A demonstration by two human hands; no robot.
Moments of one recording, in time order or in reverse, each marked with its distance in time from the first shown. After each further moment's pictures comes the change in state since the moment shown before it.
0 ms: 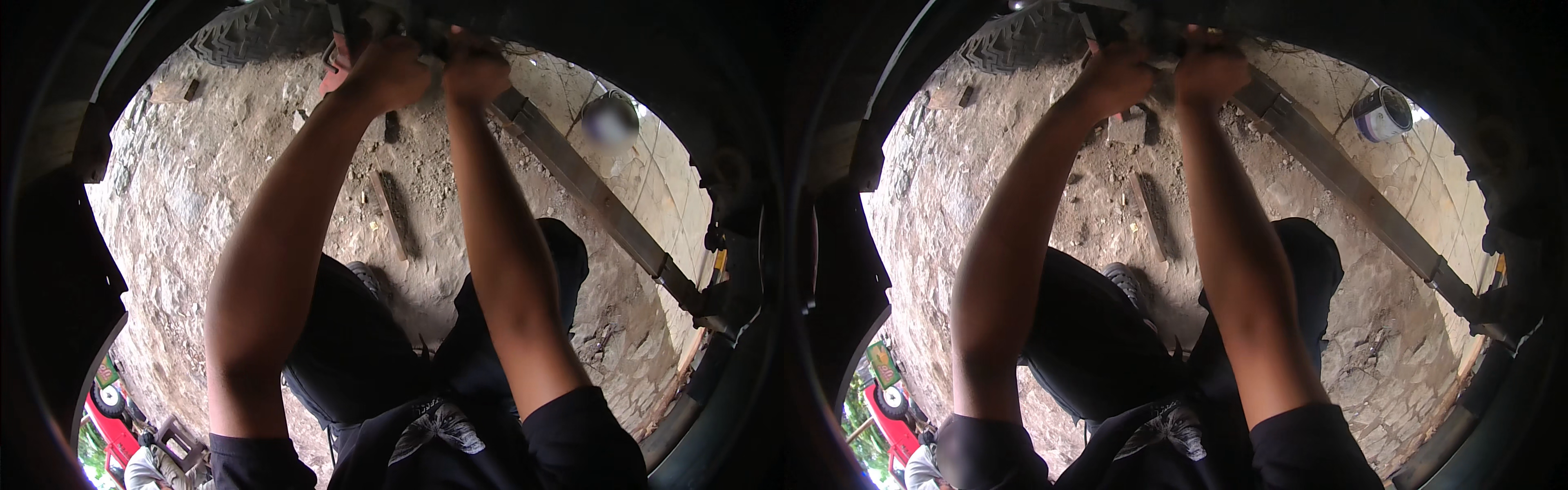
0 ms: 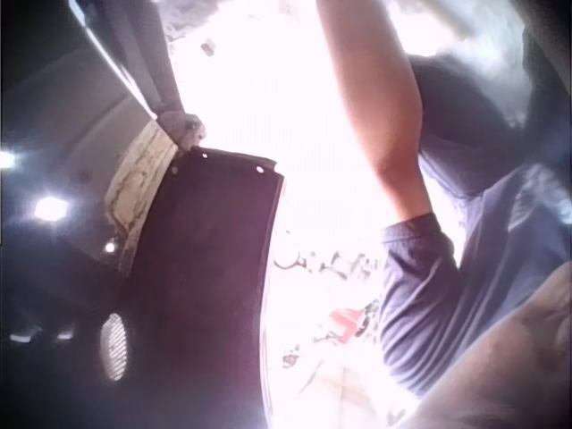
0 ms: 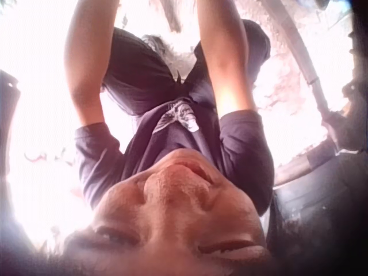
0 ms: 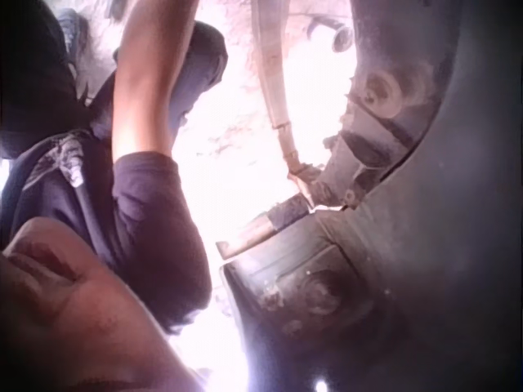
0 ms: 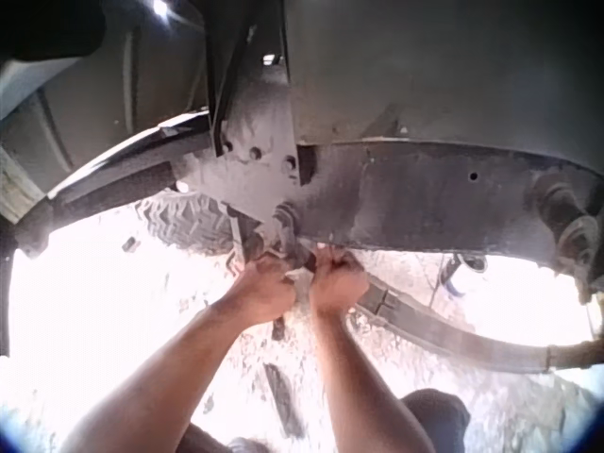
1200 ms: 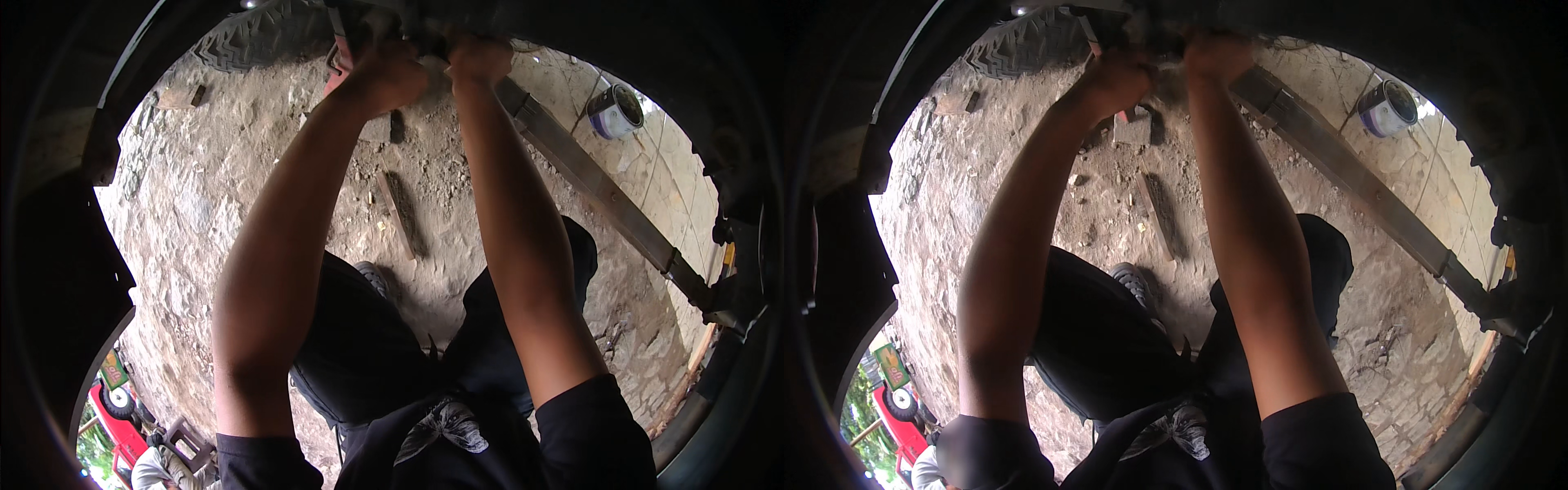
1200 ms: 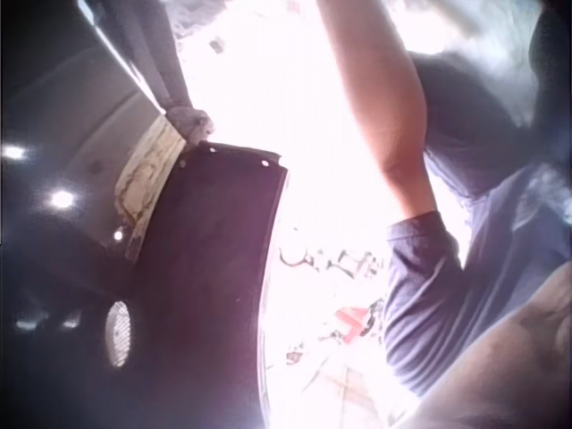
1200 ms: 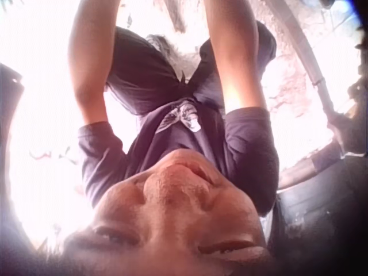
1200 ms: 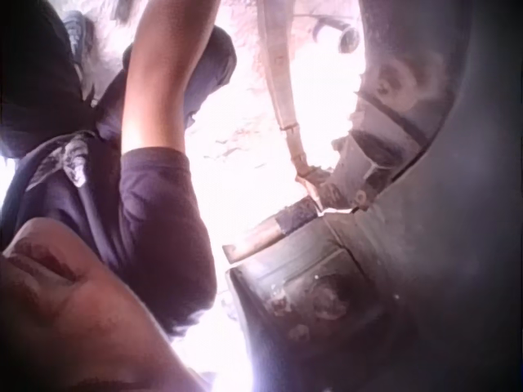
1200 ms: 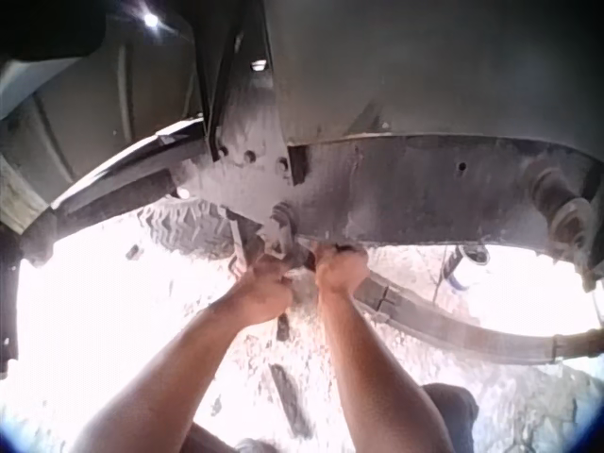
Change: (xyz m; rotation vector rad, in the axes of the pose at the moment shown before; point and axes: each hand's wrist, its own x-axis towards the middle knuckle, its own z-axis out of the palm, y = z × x) left_hand -0.004 0.011 -0.012 -0.583 -0.052 -0.436; right_hand 0.019 0.014 0.017 -0.076 -0.114 0.031
